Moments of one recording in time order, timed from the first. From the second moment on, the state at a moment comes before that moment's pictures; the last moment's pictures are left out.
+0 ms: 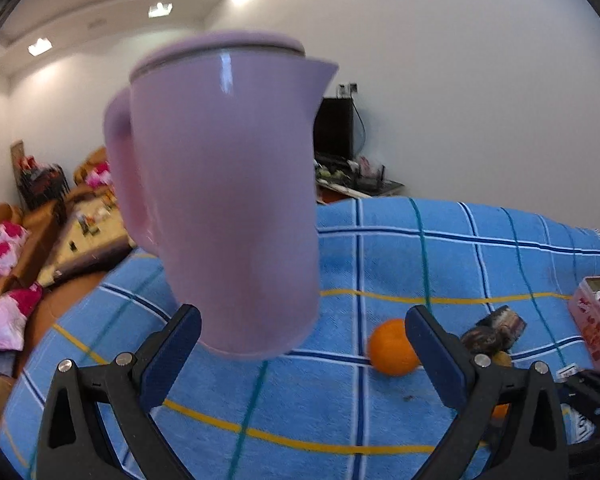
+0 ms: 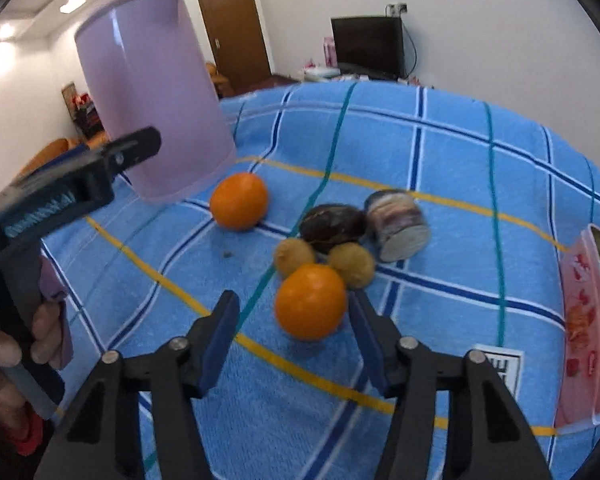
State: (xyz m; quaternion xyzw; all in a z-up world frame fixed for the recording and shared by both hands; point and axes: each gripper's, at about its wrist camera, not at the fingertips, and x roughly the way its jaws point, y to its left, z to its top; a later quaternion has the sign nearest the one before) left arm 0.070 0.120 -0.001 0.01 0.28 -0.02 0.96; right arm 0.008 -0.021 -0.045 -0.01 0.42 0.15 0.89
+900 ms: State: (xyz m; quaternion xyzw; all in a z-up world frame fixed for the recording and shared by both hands) left arm 0.128 0.055 -0.048 0.09 0.38 -0.03 0.92; right arm -0.034 -0.086 -0.016 0.06 0.35 0.16 0.92
